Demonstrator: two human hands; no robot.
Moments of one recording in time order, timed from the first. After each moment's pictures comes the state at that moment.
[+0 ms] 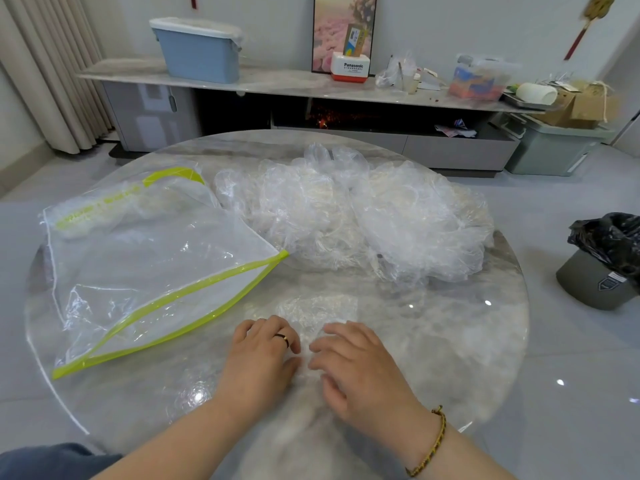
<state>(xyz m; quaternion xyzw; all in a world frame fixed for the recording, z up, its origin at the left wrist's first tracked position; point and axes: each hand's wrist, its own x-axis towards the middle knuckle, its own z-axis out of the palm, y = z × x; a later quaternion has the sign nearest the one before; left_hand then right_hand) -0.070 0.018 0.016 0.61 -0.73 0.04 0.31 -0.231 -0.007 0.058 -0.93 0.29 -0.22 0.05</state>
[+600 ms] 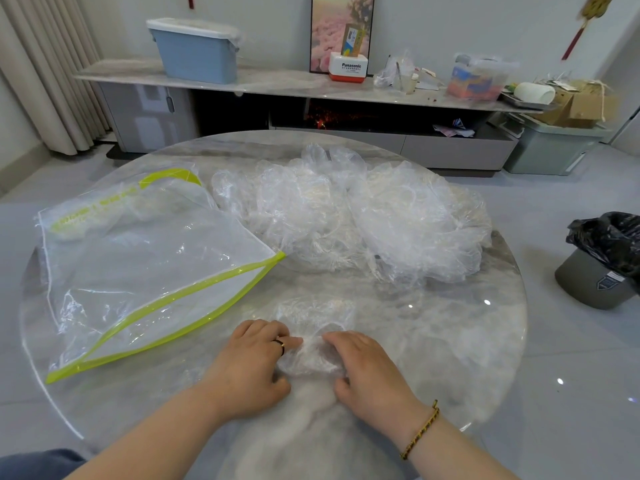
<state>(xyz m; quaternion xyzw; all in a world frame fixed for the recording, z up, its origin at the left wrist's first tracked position) -0.054 0.016 0.022 0.60 -0.79 0.01 0.16 -0.241 -0.018 0.051 -0.89 0.40 -0.09 0.19</state>
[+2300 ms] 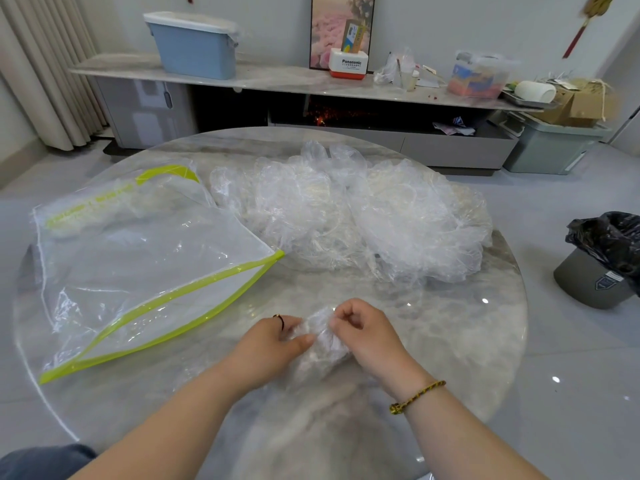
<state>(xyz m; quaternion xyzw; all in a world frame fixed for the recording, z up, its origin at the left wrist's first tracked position) -0.080 0.005 0.061 0.67 -0.54 -0.42 0.30 -0.223 -0.040 0.071 -0.63 0.52 -0.27 0.51</state>
